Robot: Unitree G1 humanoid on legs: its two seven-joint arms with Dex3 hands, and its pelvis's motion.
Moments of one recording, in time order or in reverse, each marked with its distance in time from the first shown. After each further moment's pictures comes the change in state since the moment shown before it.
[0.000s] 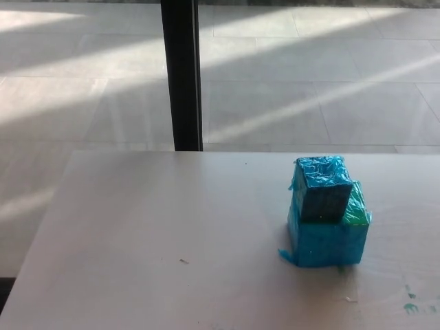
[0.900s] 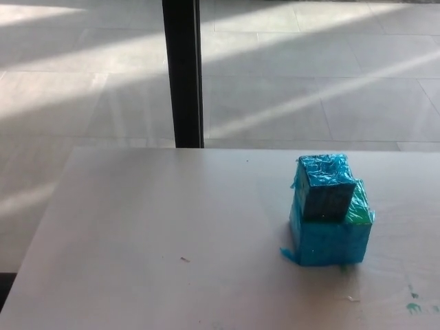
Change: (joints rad) left_arm -0.812 0.148 -0.045 -0.291 0.043 0.228 0.044; right_arm -0.033 0.000 0.004 0.067 -0.001 -0.027 0.042
